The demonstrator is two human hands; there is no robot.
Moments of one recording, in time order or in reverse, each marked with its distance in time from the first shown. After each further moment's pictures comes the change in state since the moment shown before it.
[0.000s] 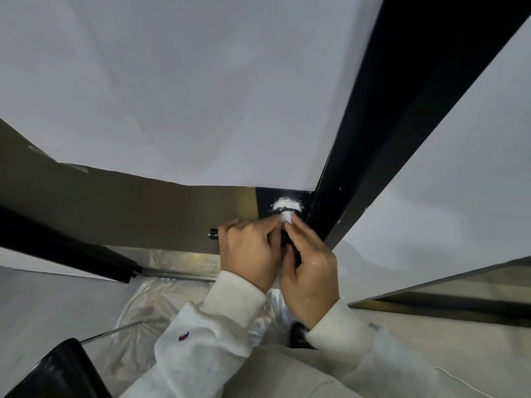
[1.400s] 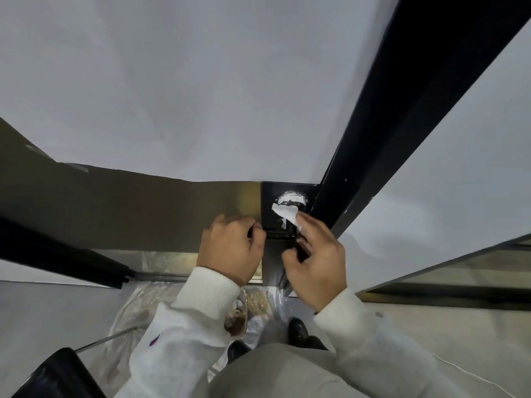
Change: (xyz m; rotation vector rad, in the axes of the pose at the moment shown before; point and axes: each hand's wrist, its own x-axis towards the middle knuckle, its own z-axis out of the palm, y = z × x) left_hand -0.001 -0.043 -0.027 0.047 -0.191 -0.008; right_hand -0.001 -0.008 -0.004 0.095 -0.108 0.287
